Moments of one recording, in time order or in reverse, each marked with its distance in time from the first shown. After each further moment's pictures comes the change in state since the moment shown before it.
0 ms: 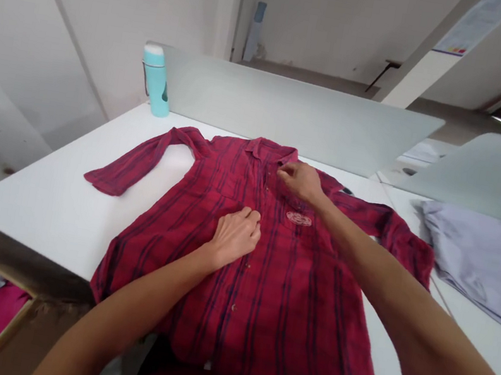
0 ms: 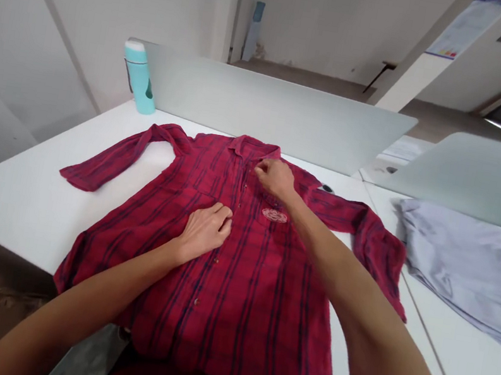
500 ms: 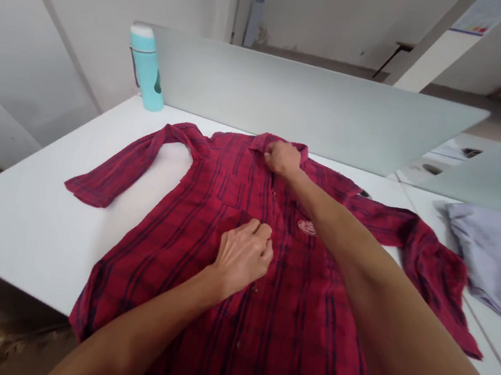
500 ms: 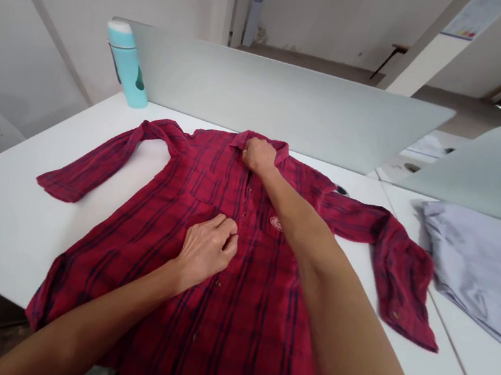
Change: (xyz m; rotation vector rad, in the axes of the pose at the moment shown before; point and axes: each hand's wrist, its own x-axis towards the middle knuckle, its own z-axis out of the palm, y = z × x) left_hand 0.001 0.006 0.001 -0.098 -0.004 -0.015; right_hand 0.088 -0.040 0.043 -0.169 -0.075 0.066
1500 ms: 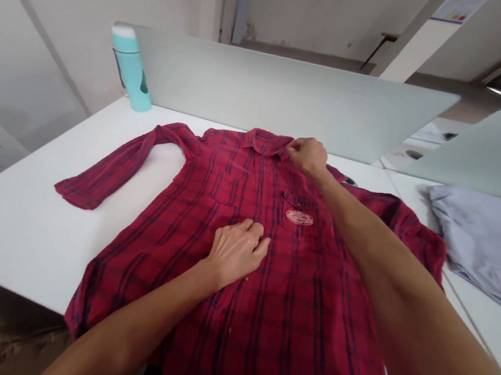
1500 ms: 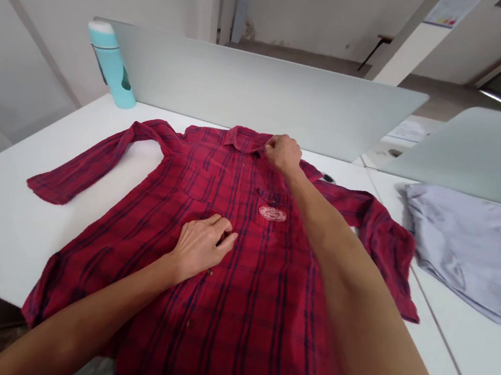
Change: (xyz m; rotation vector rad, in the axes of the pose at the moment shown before) left_hand -0.001 0.004 0.002 0.030 -0.091 0.011; right_hand -0.022 0.079 -0.021 0.189 0.105 0.198
